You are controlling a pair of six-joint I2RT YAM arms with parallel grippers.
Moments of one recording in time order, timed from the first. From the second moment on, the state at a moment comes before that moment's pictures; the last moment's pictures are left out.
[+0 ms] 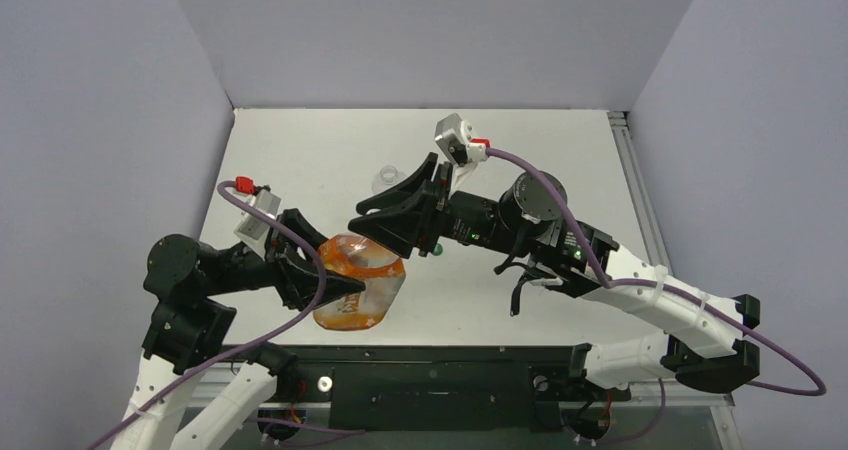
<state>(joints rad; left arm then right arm) -0.43 0.60 1.03 -0.17 1.01 -0.62 1.19 1.24 1.52 -0.06 -0.18 0.37</state>
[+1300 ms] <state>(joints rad) -0.42 0.55 0.97 -0.29 0.55 -0.01 1.43 1.72 2.21 -0.61 0.91 0.33</state>
